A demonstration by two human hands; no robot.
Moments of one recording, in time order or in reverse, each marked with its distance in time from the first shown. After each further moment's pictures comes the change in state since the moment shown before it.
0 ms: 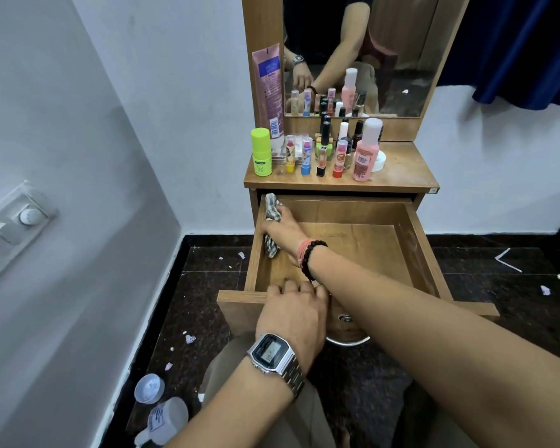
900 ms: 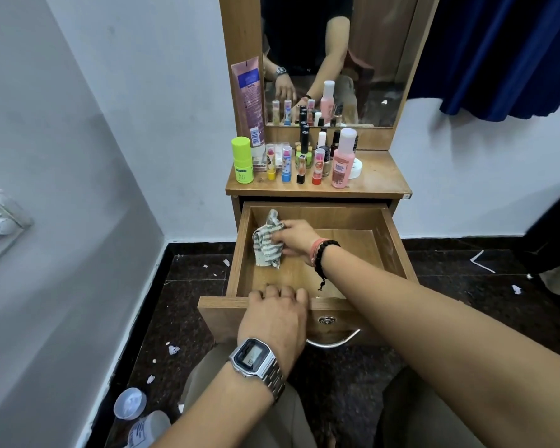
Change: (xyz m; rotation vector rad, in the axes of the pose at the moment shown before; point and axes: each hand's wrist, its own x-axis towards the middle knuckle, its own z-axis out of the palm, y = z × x) left_hand -0.001 0.003 -0.002 -0.018 -0.040 -0.020; right_hand -0.010 0.002 -0.053 -0.106 -0.014 0.086
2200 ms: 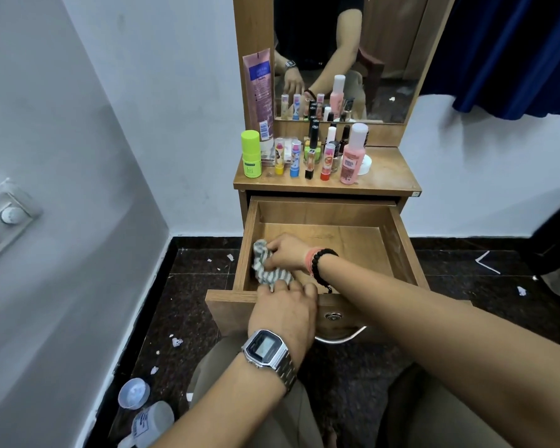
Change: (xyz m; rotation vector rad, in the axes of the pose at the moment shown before) left_hand 0.003 0.002 0.000 0.024 -0.001 -0.005; right_hand -0.014 0.011 0.024 -0.719 -0.183 -0.182
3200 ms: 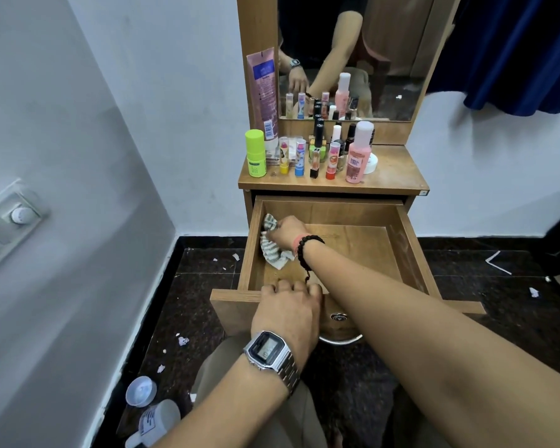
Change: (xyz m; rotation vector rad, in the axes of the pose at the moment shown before) left_hand -0.001 -0.002 -0.001 -0.008 0.009 0.002; right_hand 0.047 -0.005 -0.004 0.126 0.274 0.199
